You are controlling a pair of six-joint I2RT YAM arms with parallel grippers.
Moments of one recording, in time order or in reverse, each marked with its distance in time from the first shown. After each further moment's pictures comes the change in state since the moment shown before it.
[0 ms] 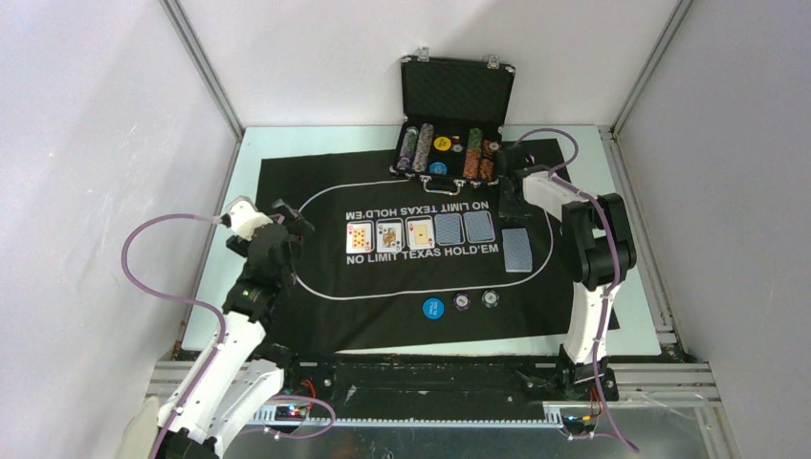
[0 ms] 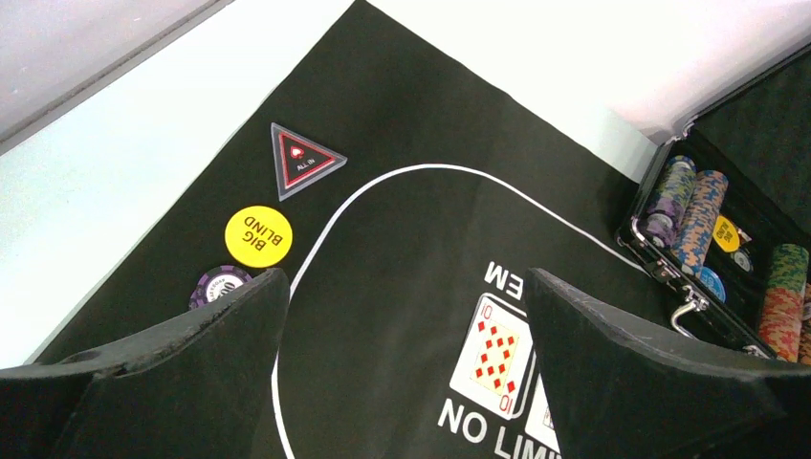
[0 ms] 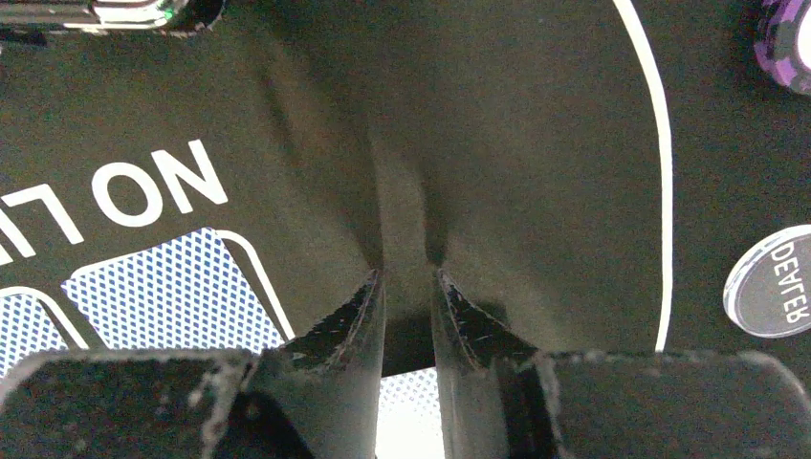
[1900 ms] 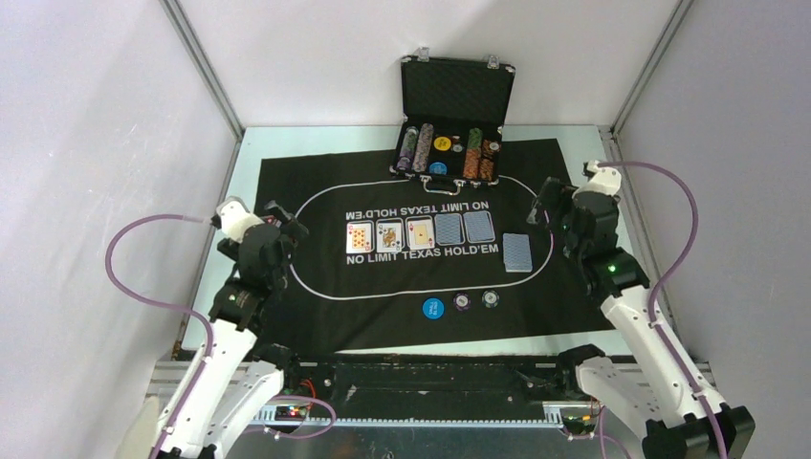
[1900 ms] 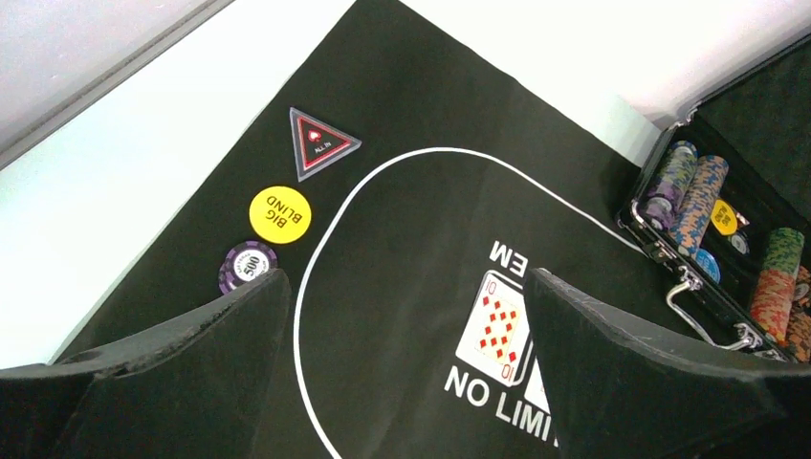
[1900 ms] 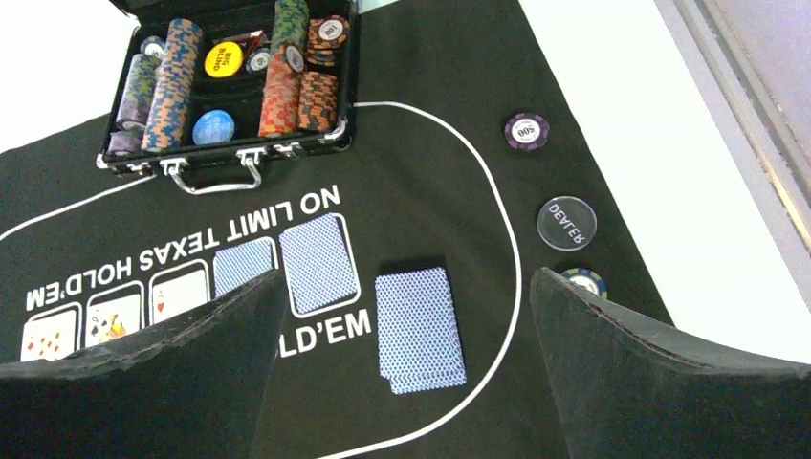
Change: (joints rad) left arm 0.000 -0.060 0.102 -0.224 0.013 -0.033; right arm 0.025 -1.129 -0.560 0.194 0.101 0.014
